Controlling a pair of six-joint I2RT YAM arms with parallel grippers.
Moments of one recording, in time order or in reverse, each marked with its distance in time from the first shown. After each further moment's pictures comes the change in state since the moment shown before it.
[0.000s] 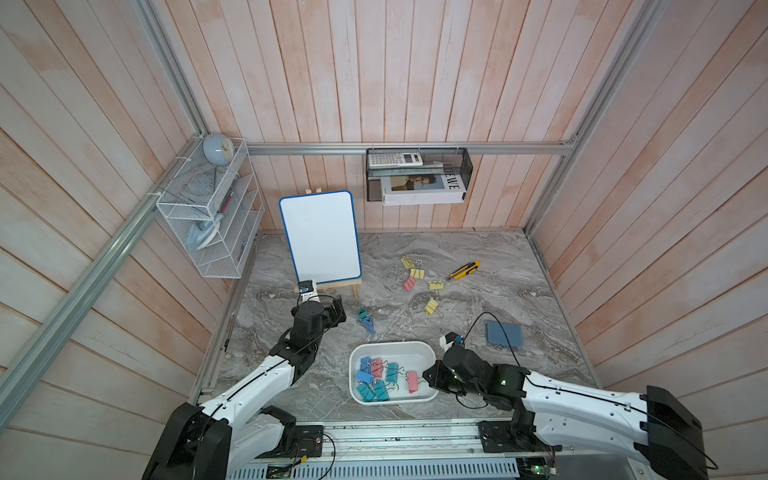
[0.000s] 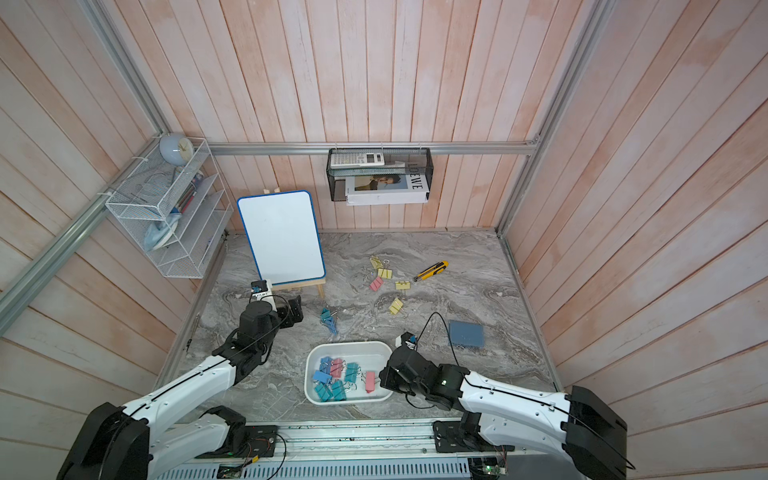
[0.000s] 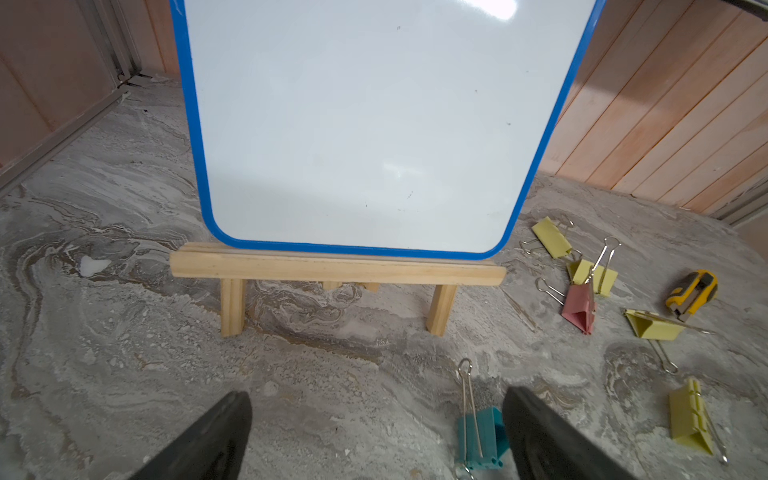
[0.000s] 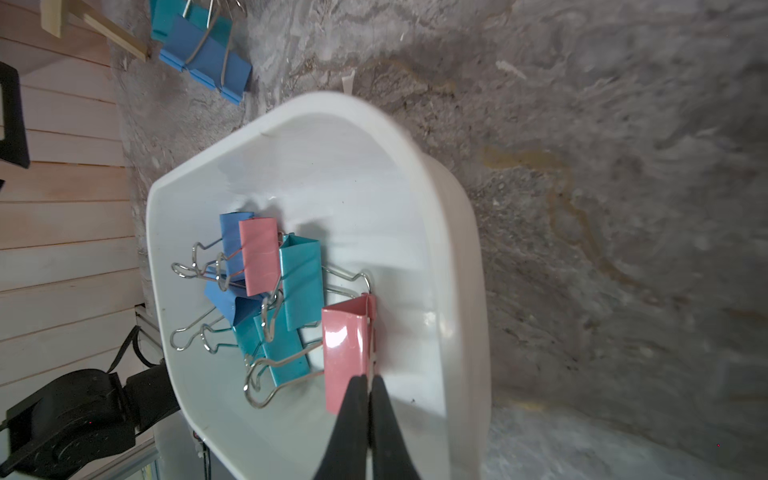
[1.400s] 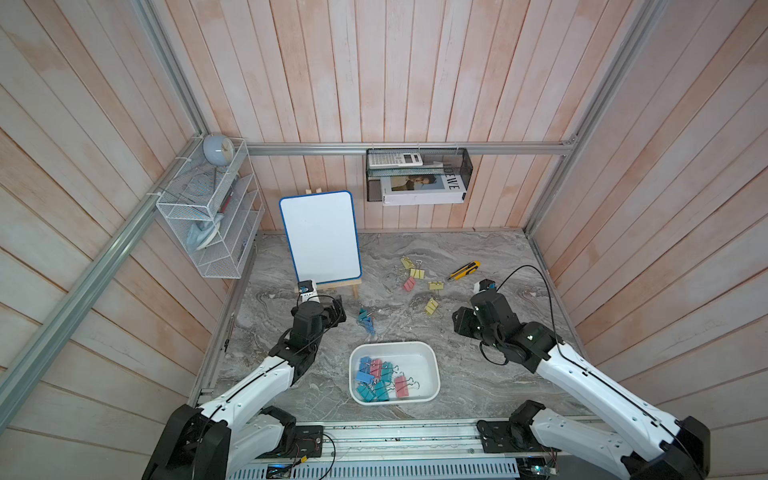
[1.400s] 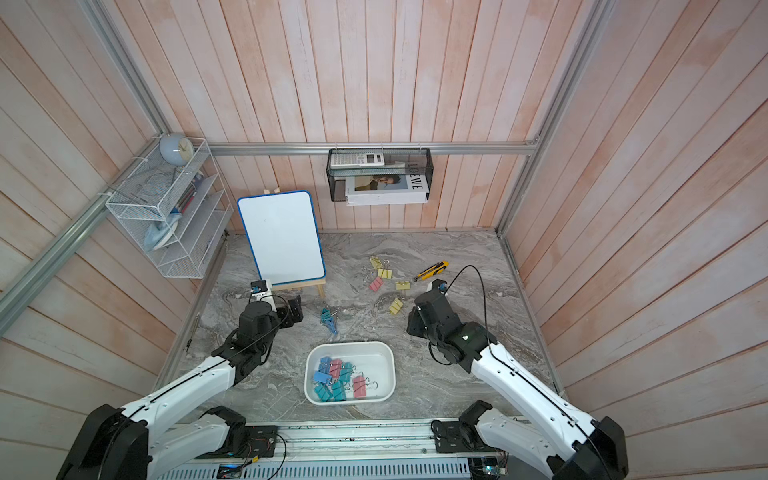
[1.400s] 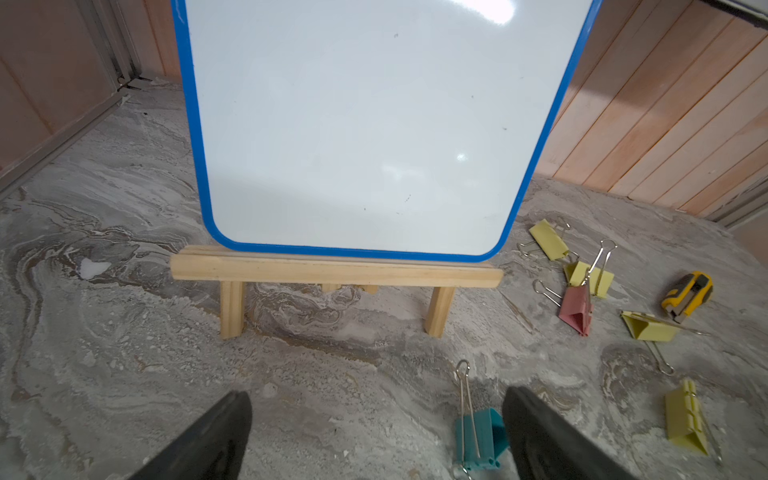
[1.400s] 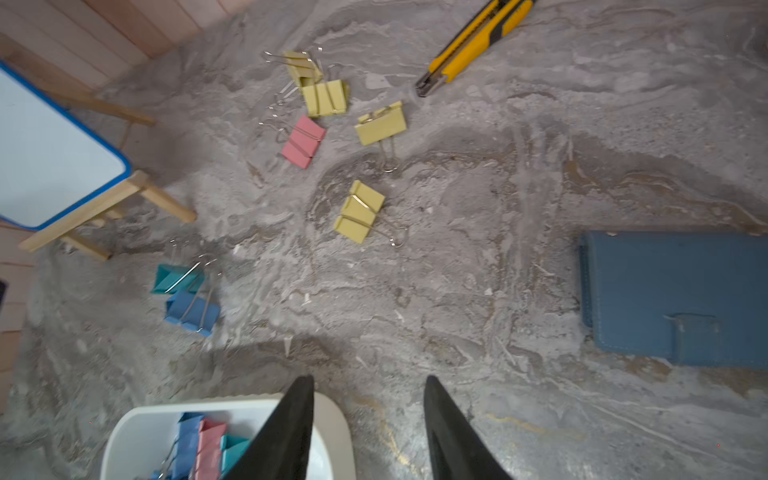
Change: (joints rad) left arm 0.000 -0.011 0.000 -0.001 -0.001 0.000; right arm -0.524 0.026 0.385 -0.401 0.157 -0.505
